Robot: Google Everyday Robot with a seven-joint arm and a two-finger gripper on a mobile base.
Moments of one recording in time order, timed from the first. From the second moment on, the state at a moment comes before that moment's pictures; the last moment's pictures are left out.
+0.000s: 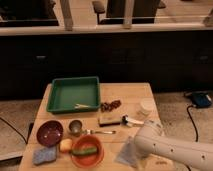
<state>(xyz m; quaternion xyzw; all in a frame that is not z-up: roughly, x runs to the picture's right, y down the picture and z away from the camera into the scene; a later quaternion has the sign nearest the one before) 0.157 0.339 0.733 -0.33 -0.05 -0.08 0.94</state>
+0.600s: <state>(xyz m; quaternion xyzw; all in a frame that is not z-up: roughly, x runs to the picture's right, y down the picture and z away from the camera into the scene) 0.155 0.340 0.744 -0.33 -0.07 -0.09 0.94</state>
